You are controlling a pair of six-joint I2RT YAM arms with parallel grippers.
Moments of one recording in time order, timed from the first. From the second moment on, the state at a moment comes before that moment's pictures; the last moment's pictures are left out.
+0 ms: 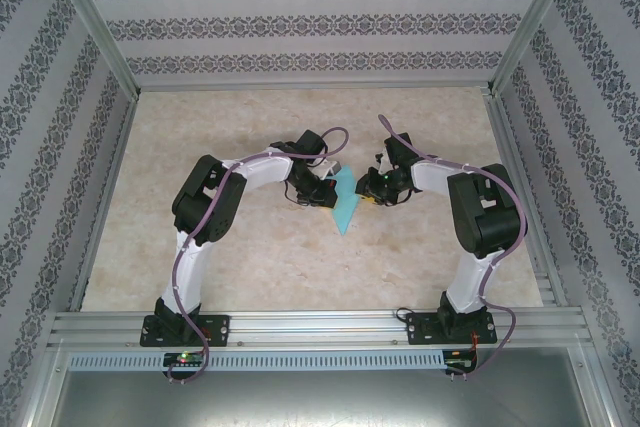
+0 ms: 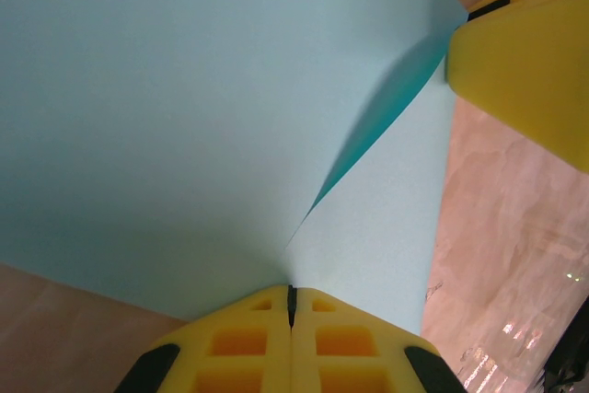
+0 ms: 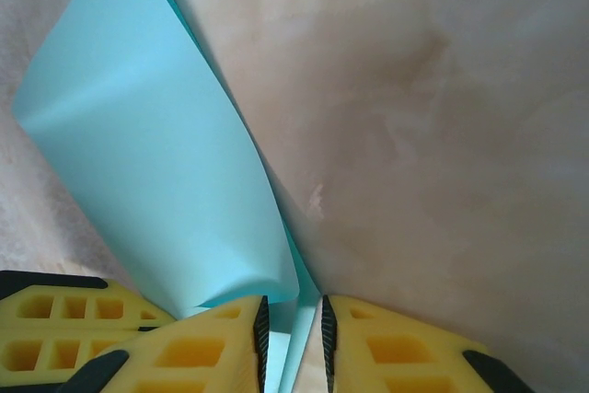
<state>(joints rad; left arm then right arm) -0.56 2.19 1.53 -0.63 0.58 -0.29 0.25 1.85 1.01 -0.33 -0.52 0.63</state>
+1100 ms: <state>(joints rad) -0.56 2.19 1.53 -0.63 0.58 -0.29 0.28 1.83 0.93 -0.24 -0.60 0.64</state>
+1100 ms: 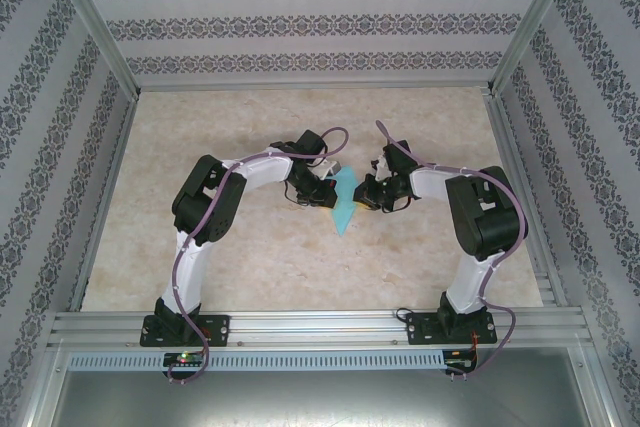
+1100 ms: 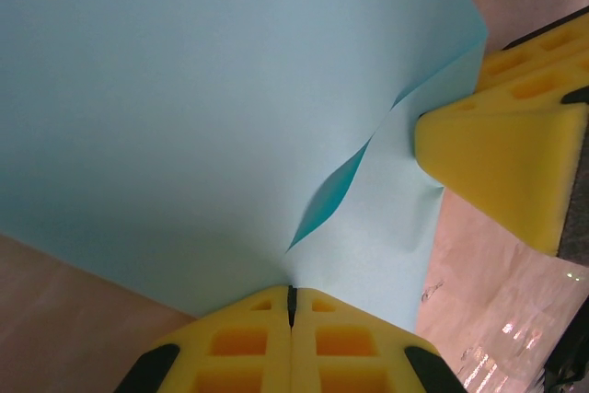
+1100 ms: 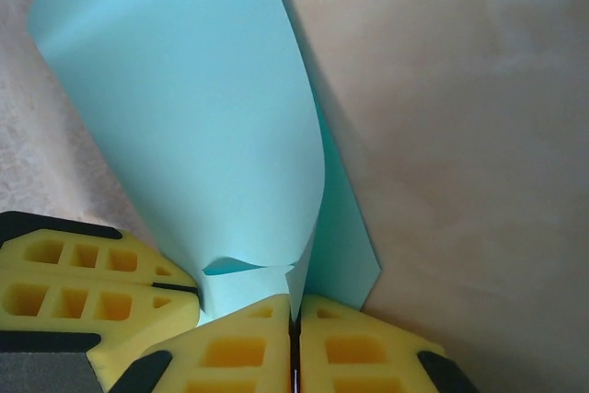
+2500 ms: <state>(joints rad) -0.56 2.19 1.53 -0.63 0.58 -0.29 0.38 1.76 0.94 -0.32 -0.46 0.65</state>
